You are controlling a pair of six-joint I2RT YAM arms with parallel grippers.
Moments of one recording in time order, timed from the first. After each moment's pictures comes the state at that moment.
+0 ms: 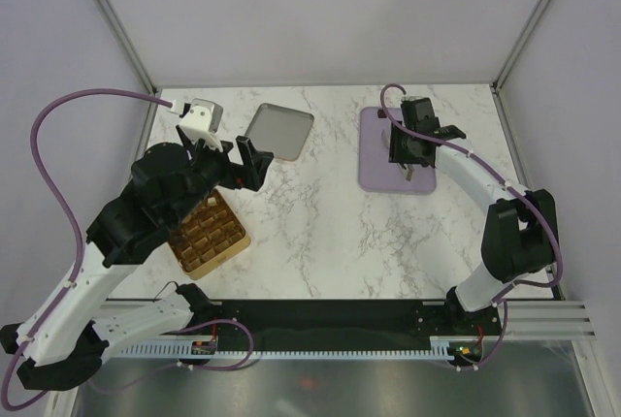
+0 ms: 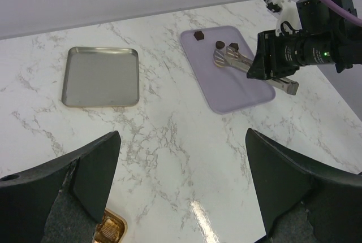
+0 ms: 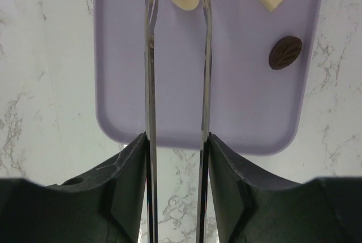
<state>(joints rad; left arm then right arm) -0.78 0.88 1.34 -0.65 -0.30 -0.25 0.29 1.61 1.25 -0.53 0.14 0.31</state>
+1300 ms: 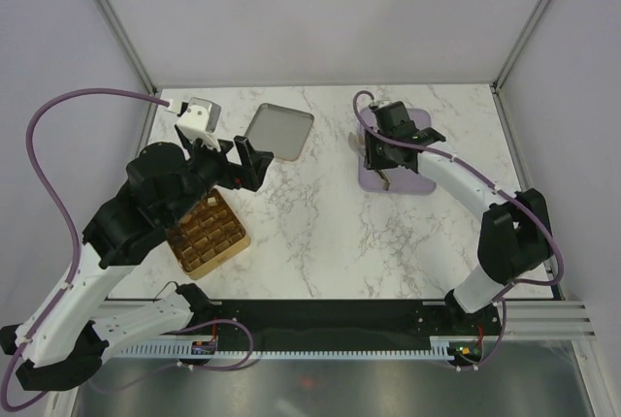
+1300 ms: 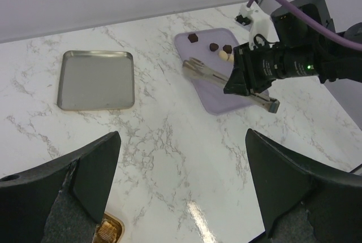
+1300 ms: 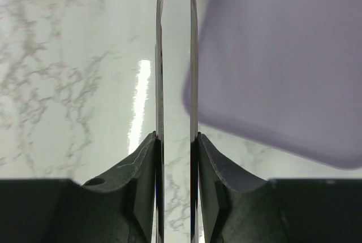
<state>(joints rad) -0.78 0.88 1.35 -0.66 -0.28 -0.25 0.42 1.63 1.27 -0.54 0.05 0.31</state>
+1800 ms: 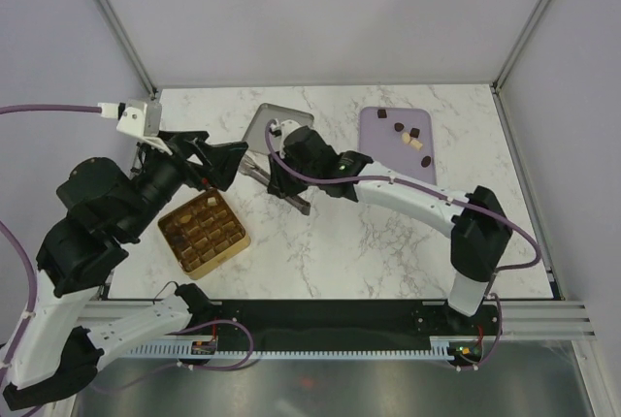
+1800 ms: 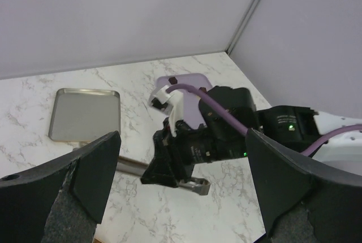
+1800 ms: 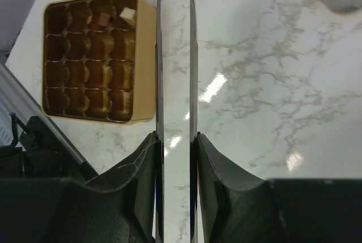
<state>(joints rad) -0.78 0.81 1.48 -0.66 -0.27 -0.28 0.91 1.73 1.46 -0.38 -0.04 0.43</state>
